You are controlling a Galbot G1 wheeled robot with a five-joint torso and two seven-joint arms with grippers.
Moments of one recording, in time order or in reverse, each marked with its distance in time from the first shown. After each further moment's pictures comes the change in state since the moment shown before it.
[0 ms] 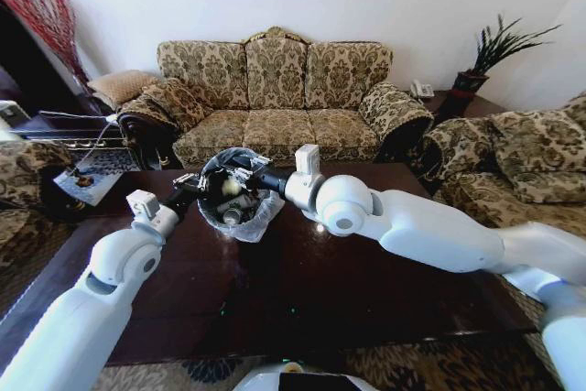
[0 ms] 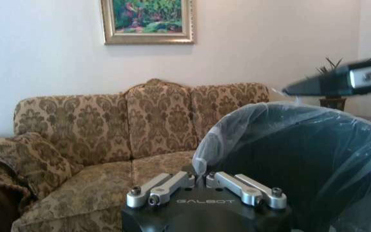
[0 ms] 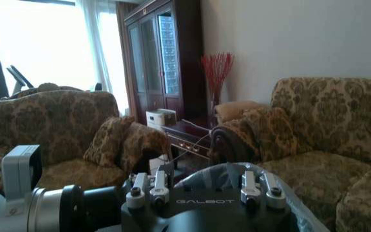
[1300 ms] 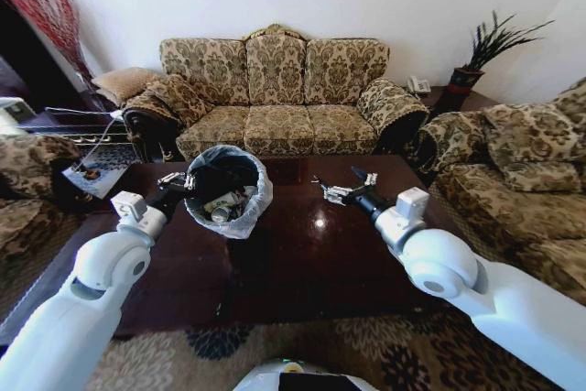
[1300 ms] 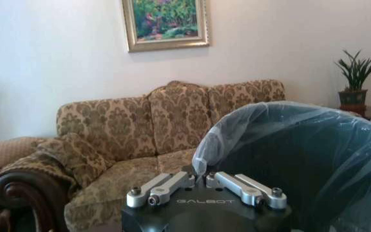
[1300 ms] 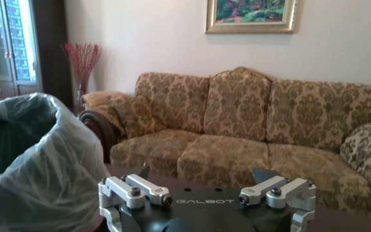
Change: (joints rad) left arm 0.067 -0.001 -0.081 -0.016 0.032 -0.008 -0.027; right arm -0.924 -0.441 0.709 0.313 -0.359 -0.048 0.148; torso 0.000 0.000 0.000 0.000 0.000
